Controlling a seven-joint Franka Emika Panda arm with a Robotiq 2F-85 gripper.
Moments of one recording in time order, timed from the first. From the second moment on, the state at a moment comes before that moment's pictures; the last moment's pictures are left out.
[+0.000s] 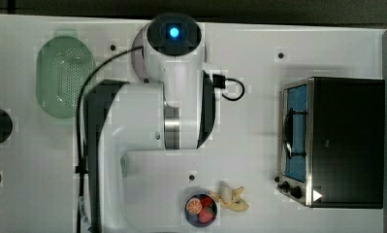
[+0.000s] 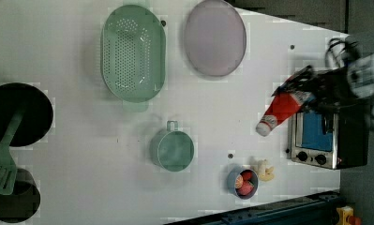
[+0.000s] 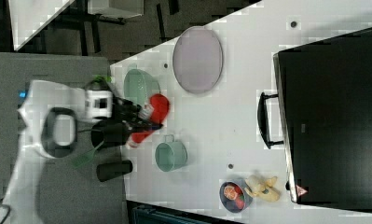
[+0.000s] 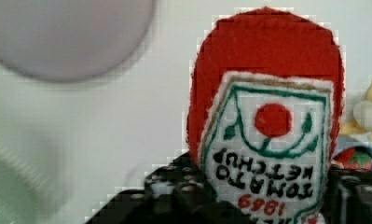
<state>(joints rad) 0.22 0.17 -0.14 -1.89 0.08 0.27 0.05</state>
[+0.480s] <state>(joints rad) 0.19 0.20 -0.20 -2.15 0.08 0.63 0.05</state>
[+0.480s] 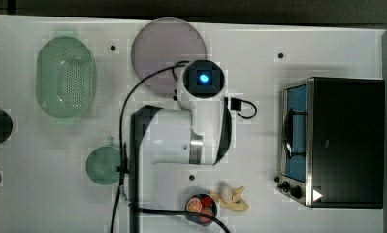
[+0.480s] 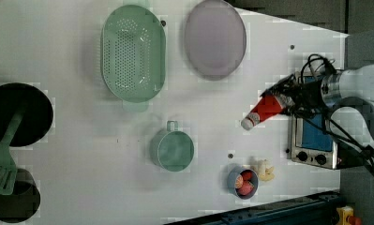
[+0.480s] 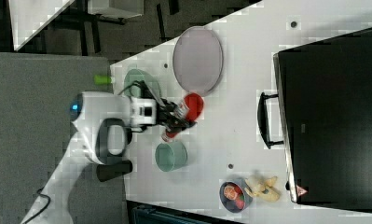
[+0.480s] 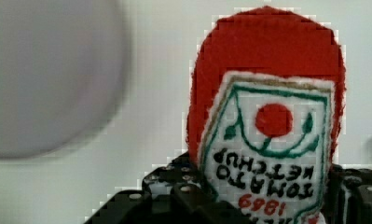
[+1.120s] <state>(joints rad) 0.14 0.33 -0.22 -2.29 0.08 0.88 0.05</state>
